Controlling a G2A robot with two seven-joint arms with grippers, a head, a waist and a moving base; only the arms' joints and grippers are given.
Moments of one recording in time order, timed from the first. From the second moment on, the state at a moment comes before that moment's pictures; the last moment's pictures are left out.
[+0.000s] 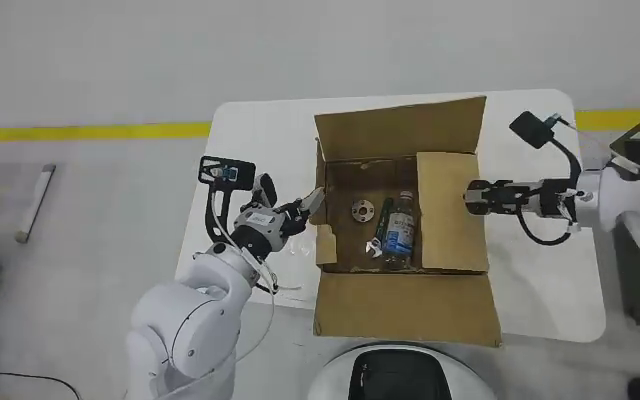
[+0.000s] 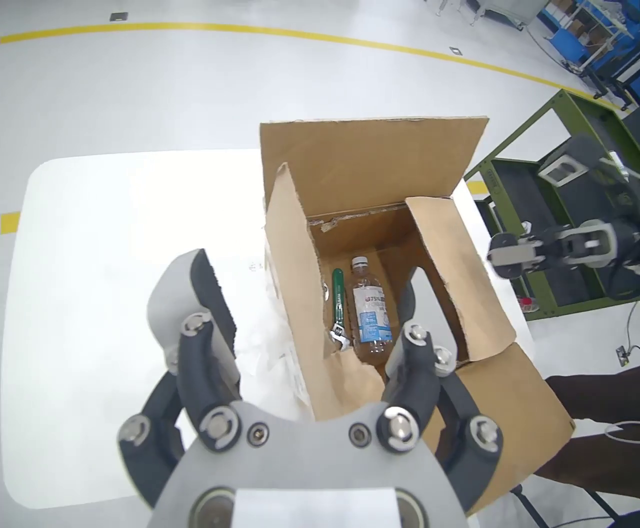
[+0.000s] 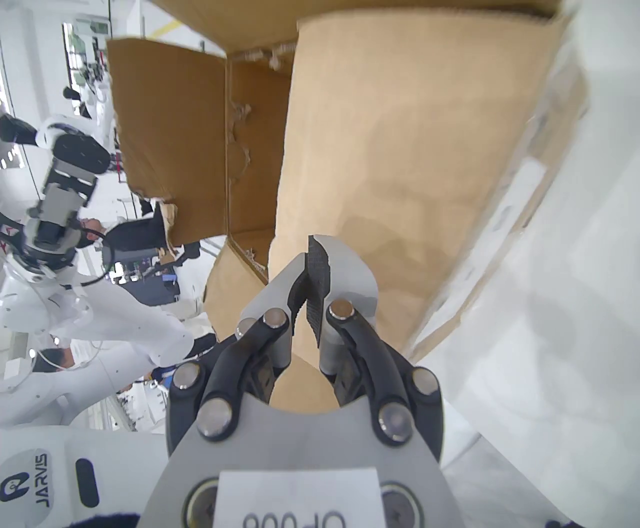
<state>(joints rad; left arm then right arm) 1.12 -1.36 -1.38 -2.30 1.08 0.11 -1.07 -0.98 -0.80 1.53 -1.89 0.03 0.36 1.19</state>
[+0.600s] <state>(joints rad) 1.02 -1.37 -1.20 -2.06 0.96 -0.03 -1.02 -0.71 -0.85 1.43 -1.33 0.39 0.45 1.00</state>
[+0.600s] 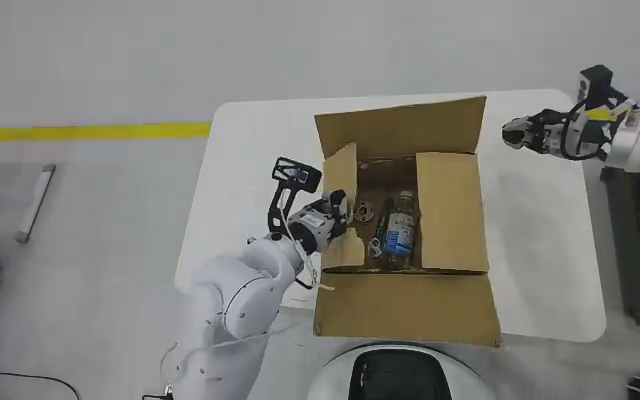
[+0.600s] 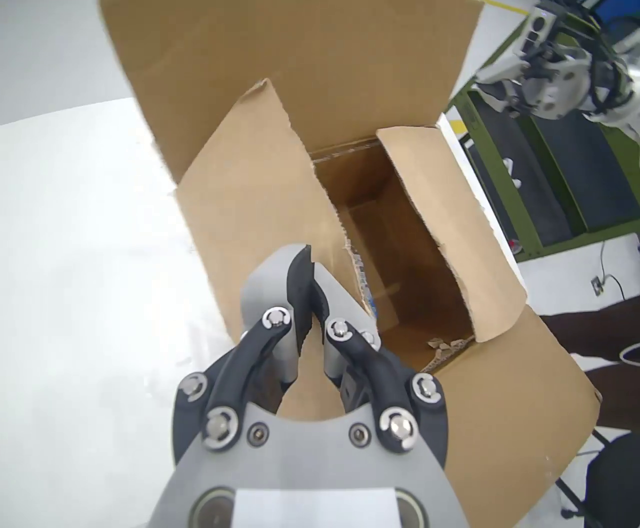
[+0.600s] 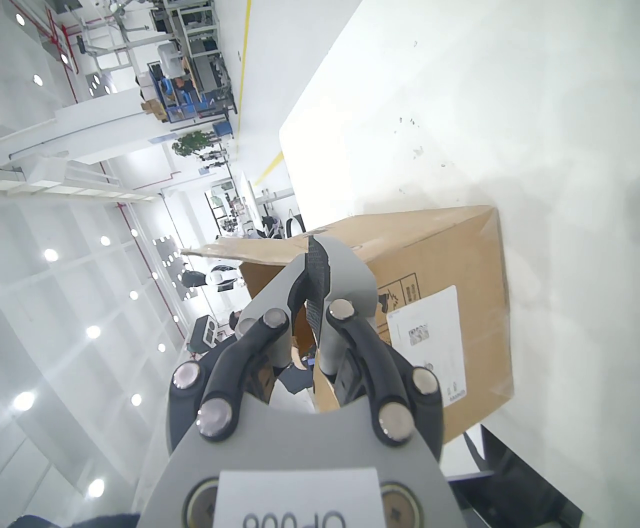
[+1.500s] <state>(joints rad) 0.92 -1.36 -1.14 -1.95 0.80 -0.06 -1.16 -0.41 -0.89 1.16 -1.16 0.34 0.26 1.24</state>
